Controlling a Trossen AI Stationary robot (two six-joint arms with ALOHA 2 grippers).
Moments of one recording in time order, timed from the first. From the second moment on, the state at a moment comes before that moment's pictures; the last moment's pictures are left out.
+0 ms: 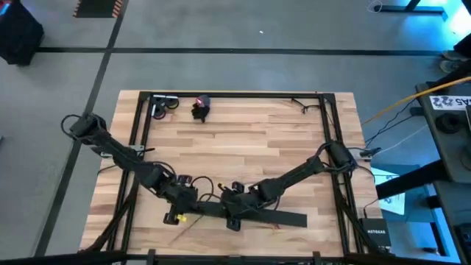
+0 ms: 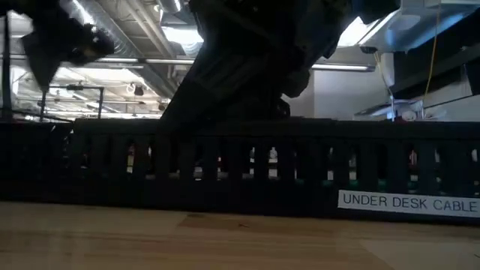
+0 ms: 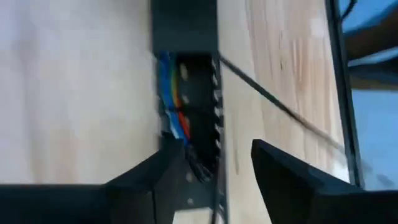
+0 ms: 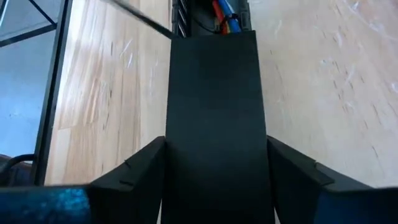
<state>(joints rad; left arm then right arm) -0.57 1.41 0.97 -0.65 -0.05 -0.42 0.41 2.13 1.40 -0.12 0.09 0.60</state>
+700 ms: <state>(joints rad) -0.56 1.58 0.97 -0.38 -0.07 -0.49 0.41 2.13 1.40 -0.12 0.09 0.60</state>
